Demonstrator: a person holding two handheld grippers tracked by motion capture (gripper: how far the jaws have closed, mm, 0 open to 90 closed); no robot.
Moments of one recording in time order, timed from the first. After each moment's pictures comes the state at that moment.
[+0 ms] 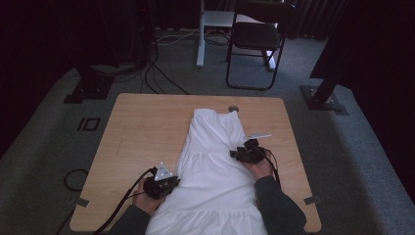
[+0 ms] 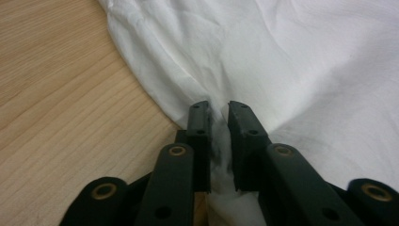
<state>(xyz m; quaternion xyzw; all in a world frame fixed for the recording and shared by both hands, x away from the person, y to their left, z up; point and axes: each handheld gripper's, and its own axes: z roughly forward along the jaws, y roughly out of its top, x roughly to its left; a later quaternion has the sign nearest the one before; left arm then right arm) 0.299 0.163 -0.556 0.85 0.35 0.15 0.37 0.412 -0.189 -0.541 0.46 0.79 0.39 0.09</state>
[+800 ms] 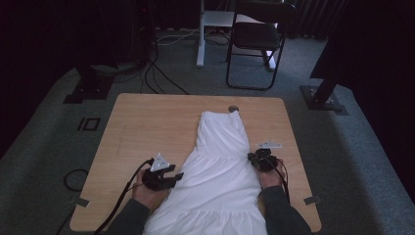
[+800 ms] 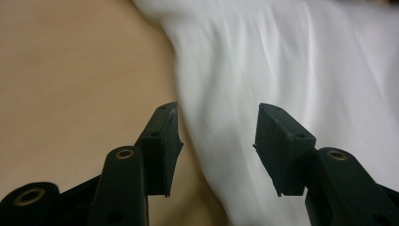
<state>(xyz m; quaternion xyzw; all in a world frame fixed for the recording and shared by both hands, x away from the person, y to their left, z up) 0.325 0.164 -0.518 0.82 0.36 0.16 0.42 0.386 -0.228 -0.558 0.51 0.76 0.35 0.19</state>
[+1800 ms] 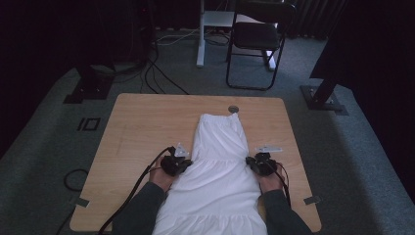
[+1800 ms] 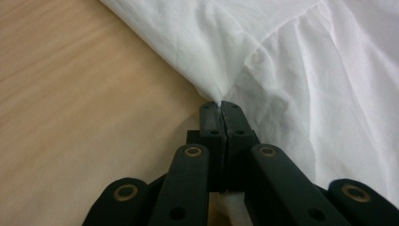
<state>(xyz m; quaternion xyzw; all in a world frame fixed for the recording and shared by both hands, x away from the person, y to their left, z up) 0.363 0.122 -0.548 0.88 0.32 0.14 0.33 0.369 -0.224 -0.559 0.49 0.77 0.37 0.17</state>
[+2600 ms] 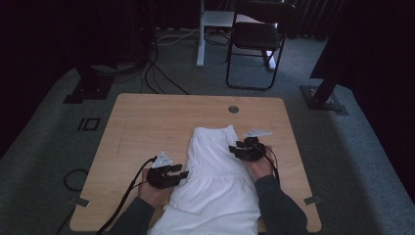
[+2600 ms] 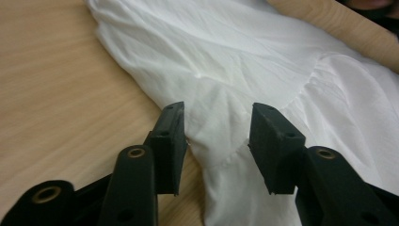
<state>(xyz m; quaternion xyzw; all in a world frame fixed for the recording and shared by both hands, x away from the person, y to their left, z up) 0.321 0.154 -0.534 0.81 0.36 0.09 0.45 0.406 -0.181 -0.512 0.43 0.79 0.42 0.14</state>
